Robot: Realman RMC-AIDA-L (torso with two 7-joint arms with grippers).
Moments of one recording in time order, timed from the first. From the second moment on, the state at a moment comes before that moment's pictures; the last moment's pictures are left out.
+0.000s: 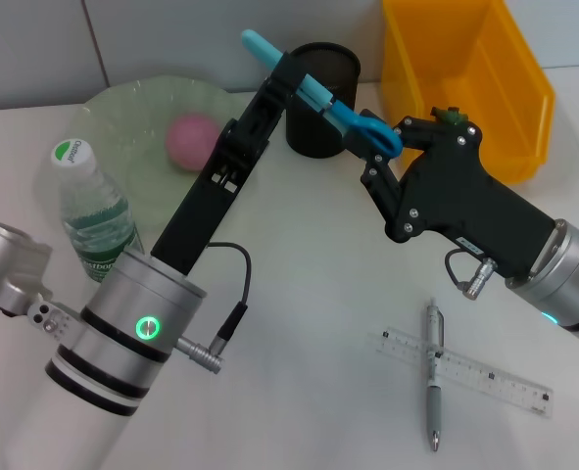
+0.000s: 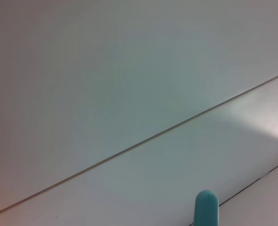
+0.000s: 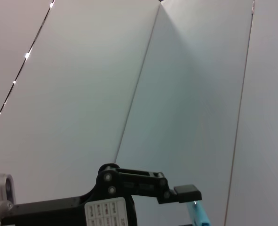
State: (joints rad) left arm -0.38 -2.08 2.62 0.78 -0.74 1.23 -1.04; right arm 0.57 2.09 -0.36 0.03 -1.68 -1.75 0.17
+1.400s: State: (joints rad) left arm -0.56 -2.04 2.33 0.20 -0.01 1.68 -0.96; right arm 0.51 2.07 -0.04 -0.42 -1.68 -1.86 0.92
